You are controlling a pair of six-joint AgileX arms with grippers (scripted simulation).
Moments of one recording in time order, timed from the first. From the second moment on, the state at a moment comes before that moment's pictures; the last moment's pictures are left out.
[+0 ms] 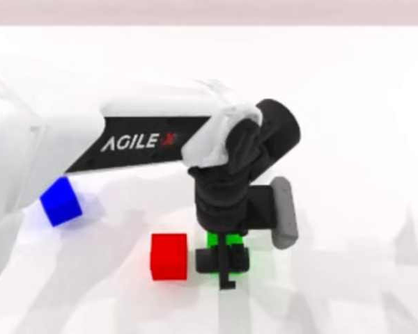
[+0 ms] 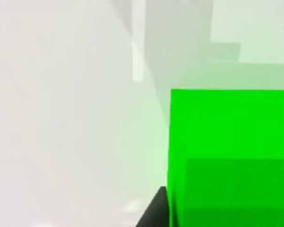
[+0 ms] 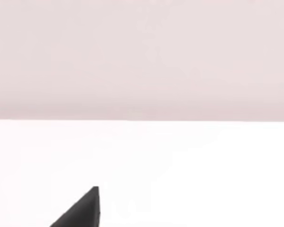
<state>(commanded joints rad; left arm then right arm) -0.83 2.08 1.45 -0.93 0.00 0.74 0.01 0.00 0.00 0.00 0.00 0.00</state>
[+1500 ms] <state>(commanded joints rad) -0.82 2.01 1.62 -1.17 0.00 0.74 0.01 0.00 0.00 0.00 0.00 0.00</state>
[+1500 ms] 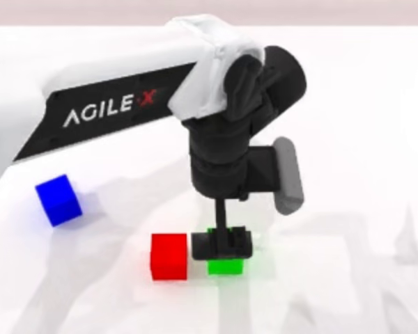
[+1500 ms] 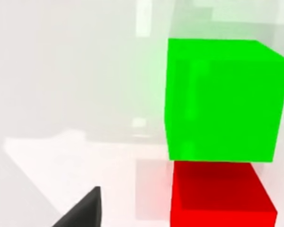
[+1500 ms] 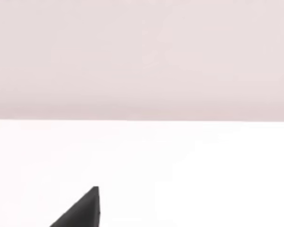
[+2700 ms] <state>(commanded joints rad) -0.17 1.90 1.42 -1.09 0.00 0.91 0.01 0.00 0.00 0.00 0.00 0.00</state>
